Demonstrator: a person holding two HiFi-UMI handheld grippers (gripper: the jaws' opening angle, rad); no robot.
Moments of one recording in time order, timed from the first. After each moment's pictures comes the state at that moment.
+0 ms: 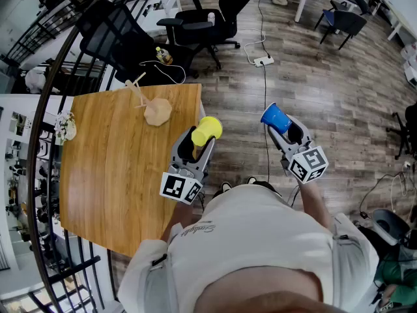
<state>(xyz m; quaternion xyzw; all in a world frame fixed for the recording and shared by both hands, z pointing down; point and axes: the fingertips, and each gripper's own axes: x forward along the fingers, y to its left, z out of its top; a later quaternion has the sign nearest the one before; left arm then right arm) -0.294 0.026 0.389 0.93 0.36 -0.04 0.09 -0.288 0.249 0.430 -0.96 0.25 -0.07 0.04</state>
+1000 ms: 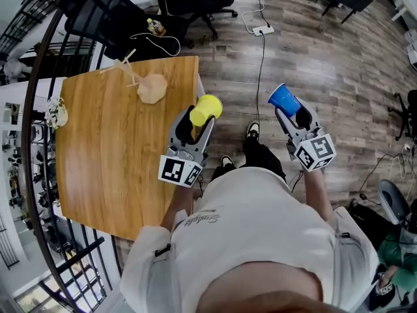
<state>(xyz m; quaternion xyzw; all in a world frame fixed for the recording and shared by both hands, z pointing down) -0.269 0.021 0.416 0.93 0.36 -0.02 0.10 -0.278 0.257 0.452 -0.97 0.23 -0.08 0.04</state>
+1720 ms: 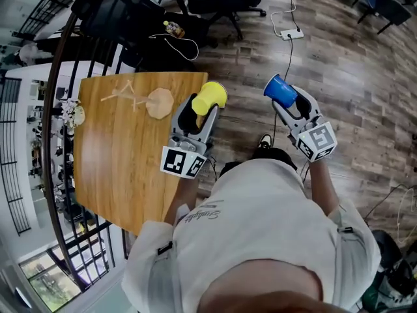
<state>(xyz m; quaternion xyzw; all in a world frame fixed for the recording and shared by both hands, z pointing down) -0.117 0.106 0.392 0.95 0.30 -0.02 0.06 -0.102 0.303 0.467 -0.93 0.35 -0.06 0.03</state>
